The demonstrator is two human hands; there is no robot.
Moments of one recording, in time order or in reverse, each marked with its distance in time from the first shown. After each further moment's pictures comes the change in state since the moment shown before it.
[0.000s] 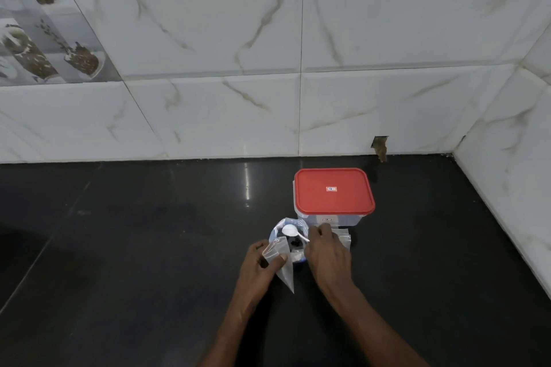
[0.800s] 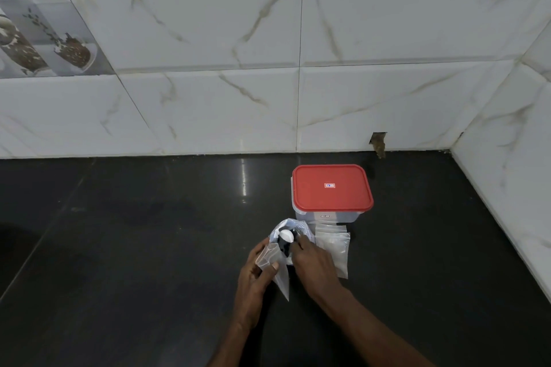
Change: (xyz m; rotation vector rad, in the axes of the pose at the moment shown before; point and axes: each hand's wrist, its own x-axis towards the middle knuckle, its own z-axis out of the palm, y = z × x) left_hand -0.014 -0.020 0.004 -0.183 0.003 0.065; right_hand -0.011 -0.008 0.018 0.008 0.113 -0.316
